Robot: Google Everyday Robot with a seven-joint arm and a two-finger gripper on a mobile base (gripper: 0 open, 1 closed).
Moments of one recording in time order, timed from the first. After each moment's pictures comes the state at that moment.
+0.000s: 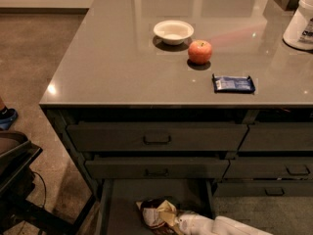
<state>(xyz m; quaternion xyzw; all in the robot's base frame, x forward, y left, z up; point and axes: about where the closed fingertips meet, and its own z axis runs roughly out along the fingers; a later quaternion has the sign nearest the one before) 0.445 -0.059 0.262 -0.05 0.86 0.41 0.31</state>
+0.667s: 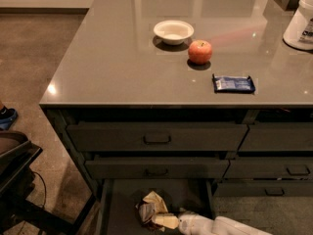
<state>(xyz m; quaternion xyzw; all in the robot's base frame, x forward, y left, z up) 0.445 -0.059 0.262 -0.05 0.86 0.41 0.31</state>
